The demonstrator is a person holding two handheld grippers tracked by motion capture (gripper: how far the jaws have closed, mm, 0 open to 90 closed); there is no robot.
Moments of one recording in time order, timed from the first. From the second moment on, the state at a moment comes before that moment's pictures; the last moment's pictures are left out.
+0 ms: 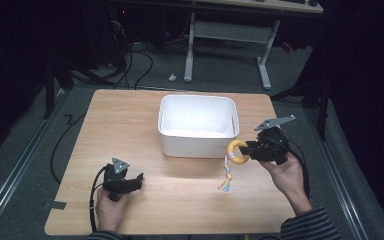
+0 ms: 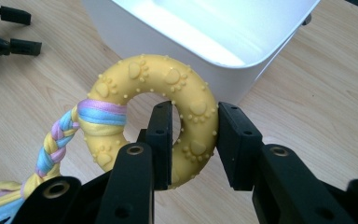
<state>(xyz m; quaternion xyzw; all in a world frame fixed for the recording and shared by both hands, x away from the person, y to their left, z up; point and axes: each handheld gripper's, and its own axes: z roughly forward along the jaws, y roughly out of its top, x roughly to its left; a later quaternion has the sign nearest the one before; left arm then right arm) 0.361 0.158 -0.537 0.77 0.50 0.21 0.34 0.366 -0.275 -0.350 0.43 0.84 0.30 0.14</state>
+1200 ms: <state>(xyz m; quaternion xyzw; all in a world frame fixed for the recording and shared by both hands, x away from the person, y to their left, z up) 0.361 0.157 -0.537 0.77 0.50 0.21 0.34 0.436 -0.244 -0.315 0.45 0.83 0.30 0.14</state>
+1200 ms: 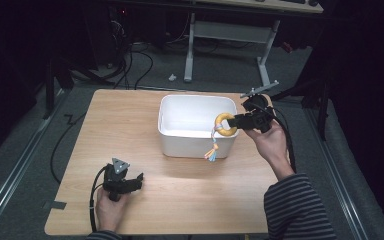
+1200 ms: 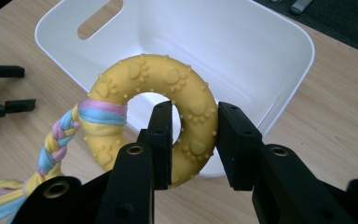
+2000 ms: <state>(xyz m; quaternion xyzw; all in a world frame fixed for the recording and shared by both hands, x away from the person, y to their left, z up) 0.361 0.157 -0.537 0.77 0.50 0.21 0.34 0.472 -0.238 -0.310 0.48 0.81 0.30 0.13</state>
